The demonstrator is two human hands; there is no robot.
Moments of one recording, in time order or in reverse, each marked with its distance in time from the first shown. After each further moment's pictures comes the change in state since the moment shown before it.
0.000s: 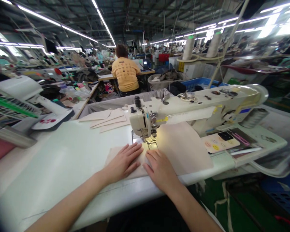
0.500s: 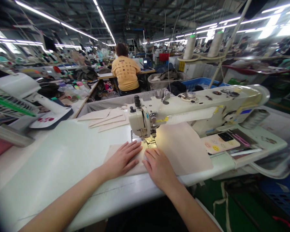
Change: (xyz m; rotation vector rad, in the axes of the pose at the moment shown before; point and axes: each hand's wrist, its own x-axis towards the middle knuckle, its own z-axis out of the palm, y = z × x) left_hand 0.006 -0.011 -0.003 -0.009 -0.007 0.015; right_hand 0.007 0.002 0.000 0.003 -0.021 0.024
